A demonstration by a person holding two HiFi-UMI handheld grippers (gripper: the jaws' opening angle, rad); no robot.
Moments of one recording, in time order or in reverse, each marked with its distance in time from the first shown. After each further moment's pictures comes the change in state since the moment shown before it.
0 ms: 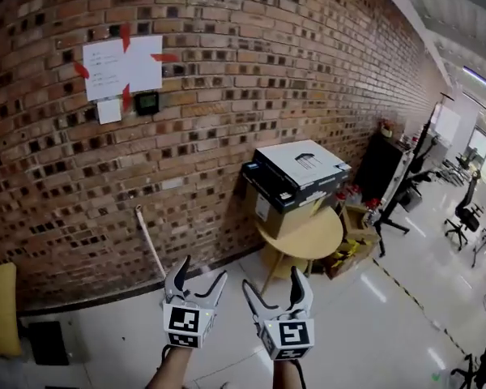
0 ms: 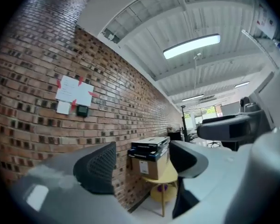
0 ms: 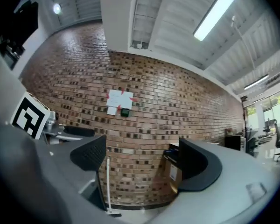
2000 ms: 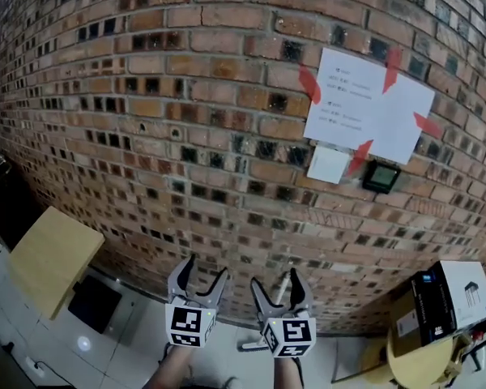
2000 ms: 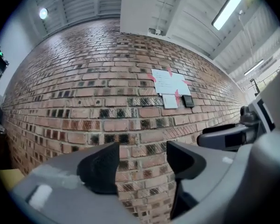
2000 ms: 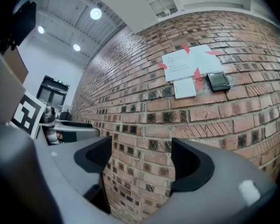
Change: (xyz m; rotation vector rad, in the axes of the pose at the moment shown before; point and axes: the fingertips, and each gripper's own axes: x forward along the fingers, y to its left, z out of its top) left arm -0.082 0.546 -0.047 0.026 0.016 0.758; right arm 0.432 0.423 -0.030 0.074 -0.012 0.728
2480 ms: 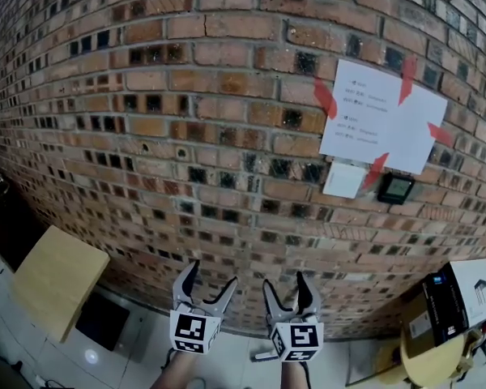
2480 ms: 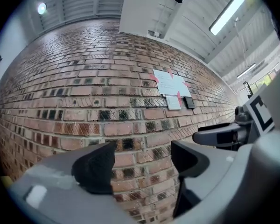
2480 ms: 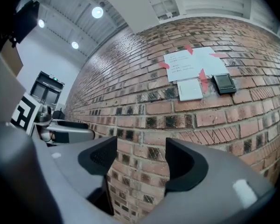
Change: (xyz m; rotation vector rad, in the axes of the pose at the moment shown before) left arm 0.029 0.038 0.006 0.033 -0.034 -0.100; right arm 0.044 0.007 0.011 -0.026 -0.040 -0.079
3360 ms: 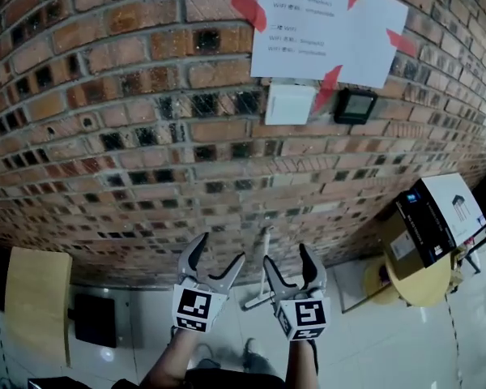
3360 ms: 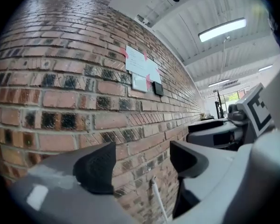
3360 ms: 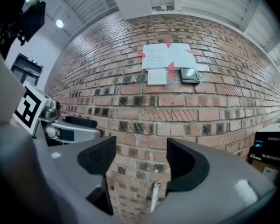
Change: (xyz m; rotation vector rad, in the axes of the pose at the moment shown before) left arm 0.054 -0.114 -0.053 -0.010 0.120 -0.425; right arm -0.063 -0.069 -0.057 0.008 0.162 -0.259
